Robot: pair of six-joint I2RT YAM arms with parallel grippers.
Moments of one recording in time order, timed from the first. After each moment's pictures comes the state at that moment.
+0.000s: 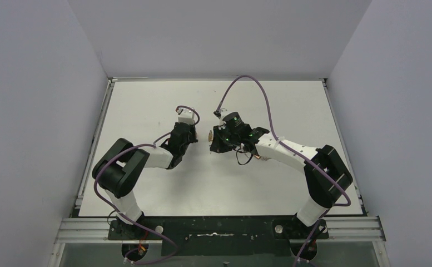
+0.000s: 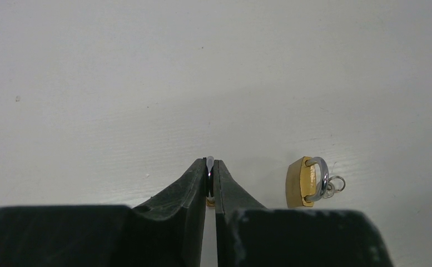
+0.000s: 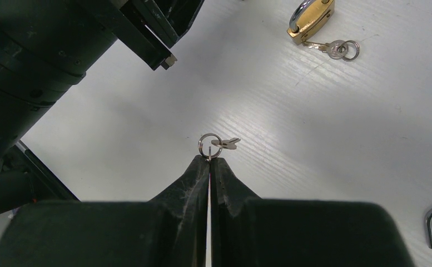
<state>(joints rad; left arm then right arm) -0.57 1.76 0.71 0.70 -0.33 -0.25 0.74 1.65 1.11 -0.23 -0.19 0.45</state>
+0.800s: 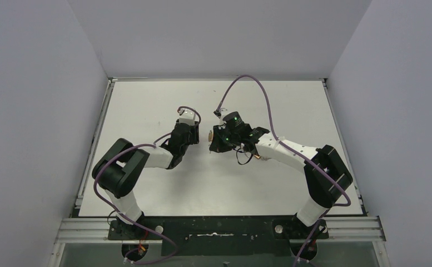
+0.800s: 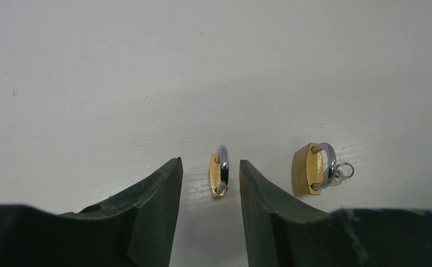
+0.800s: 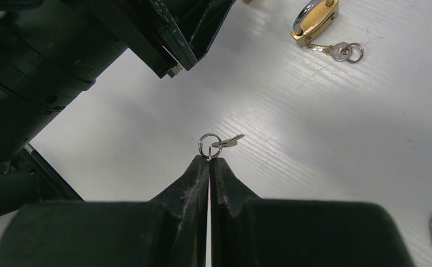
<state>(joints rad) -0.57 1.76 0.71 0.66 -0.32 -0.22 0.73 1.65 1.11 -0.22 -0.20 0.46</state>
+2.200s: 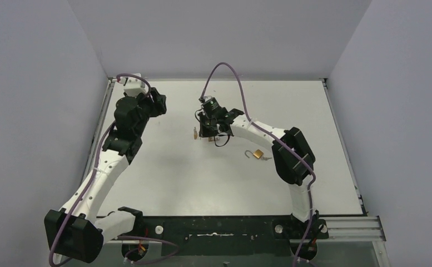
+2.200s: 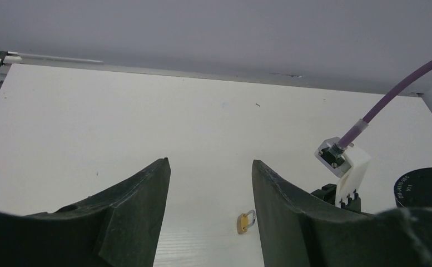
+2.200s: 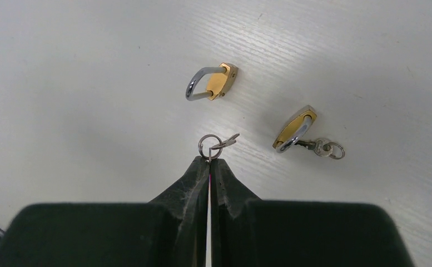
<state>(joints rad) -0.28 1.13 0.96 0.05 -0.15 -0.27 0.75 2.02 1.59 -0.41 -0.06 0.49</state>
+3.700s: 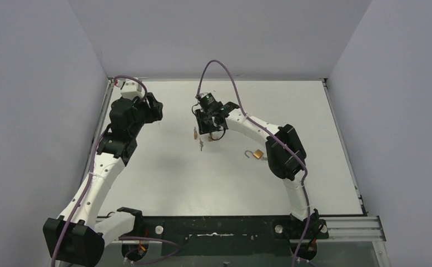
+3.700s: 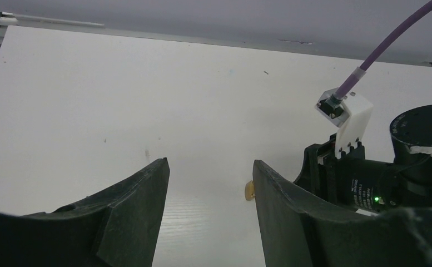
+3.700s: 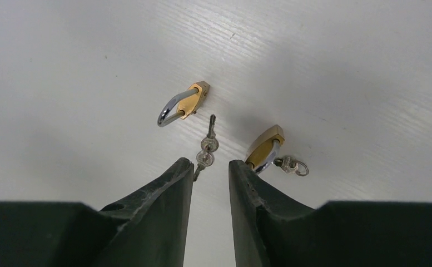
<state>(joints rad) -0.22 1.09 0.96 -0.11 -0.07 -0.28 0.73 2.17 1.80 -0.58 0.00 0.38</state>
